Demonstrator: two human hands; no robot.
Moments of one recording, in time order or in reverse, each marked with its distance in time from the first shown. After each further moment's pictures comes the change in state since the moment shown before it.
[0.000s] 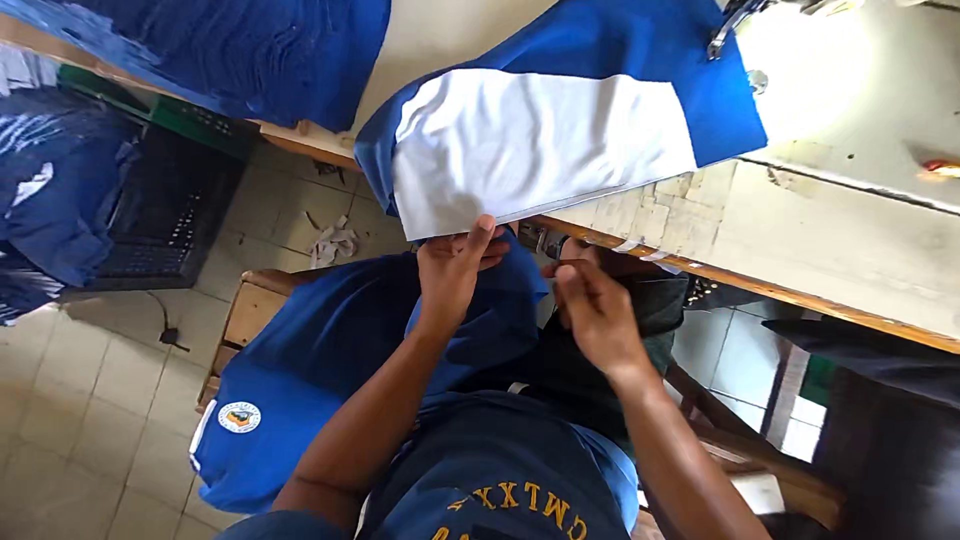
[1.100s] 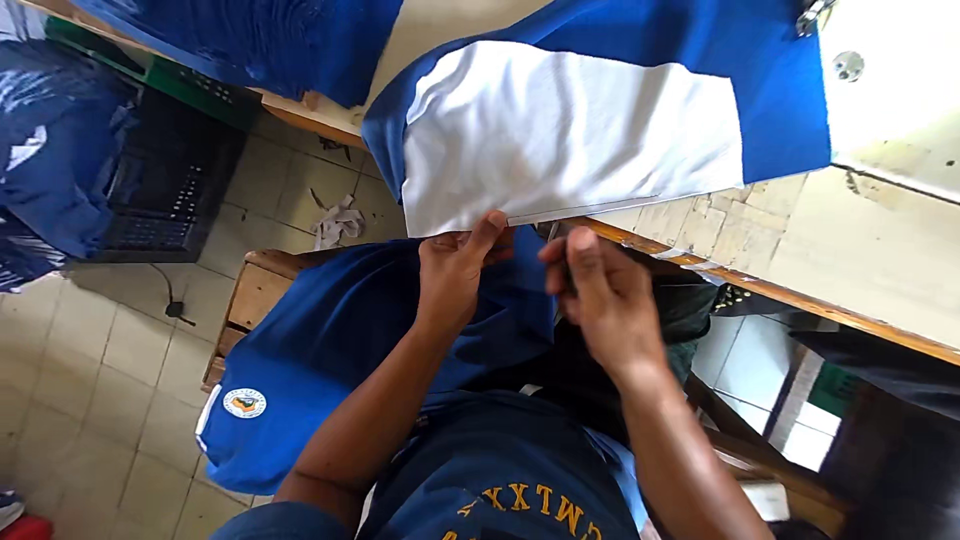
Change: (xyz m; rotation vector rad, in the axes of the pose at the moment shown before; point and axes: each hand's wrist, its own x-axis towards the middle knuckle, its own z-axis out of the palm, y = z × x) left_hand 0.003 0.012 -0.012 -0.142 0.039 -0.050; right_hand 0.028 -0.043 0.026 0.131 0.003 -0.013
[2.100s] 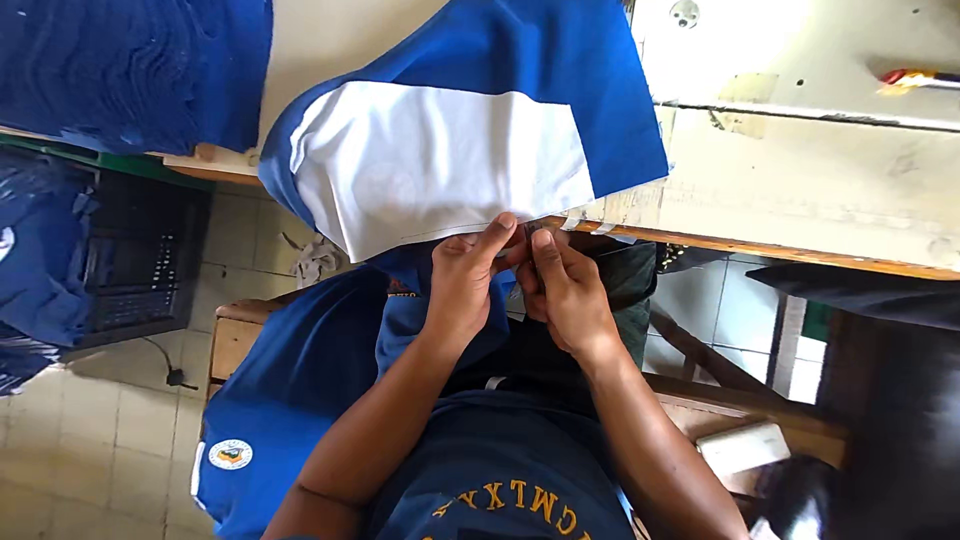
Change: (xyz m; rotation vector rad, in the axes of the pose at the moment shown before) left_hand -0.021 -0.023 0.079 -0.022 -0.176 -0.164; right_hand -0.023 0.039 -0.036 0.420 0.084 0.204
